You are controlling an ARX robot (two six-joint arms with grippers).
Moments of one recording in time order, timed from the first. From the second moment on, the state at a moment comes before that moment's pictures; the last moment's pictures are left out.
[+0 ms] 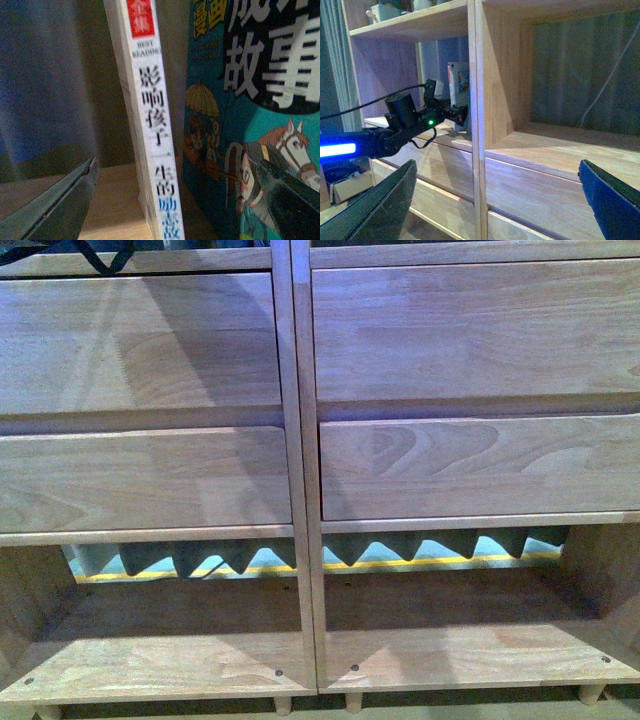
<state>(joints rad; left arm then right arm) -0.13 2.38 2.25 0.46 0.14 0.10 -0.26 0.90 0.75 0.59 -0.77 0.30</state>
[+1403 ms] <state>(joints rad) -0.13 2.13 1.84 0.63 0.25 0.12 -0.26 0.90 0.75 0.59 -0.77 0.30</state>
